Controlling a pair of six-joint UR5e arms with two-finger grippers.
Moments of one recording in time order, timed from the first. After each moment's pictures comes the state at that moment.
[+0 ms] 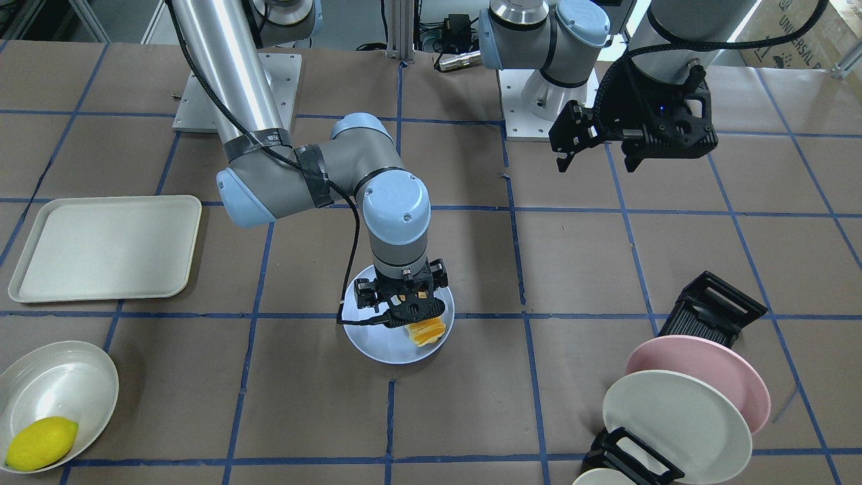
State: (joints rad) left arm -1.52 -1.55 -1.56 -1.64 1.56 0.00; right arm 1.97 -1.03 1.58 -2.11 -1.54 0.14
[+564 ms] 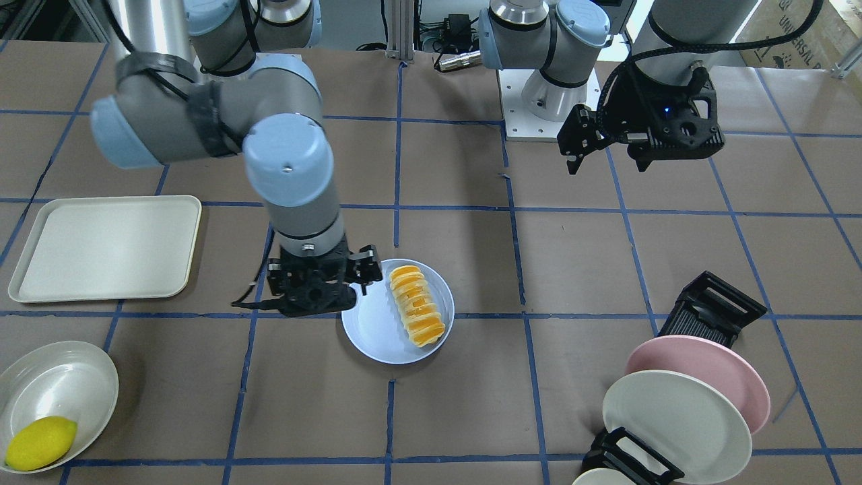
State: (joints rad) left arm -1.52 -1.56 -1.56 -1.64 1.61 0.00; right arm 1.78 -1.22 1.57 -1.97 -1.55 0.07
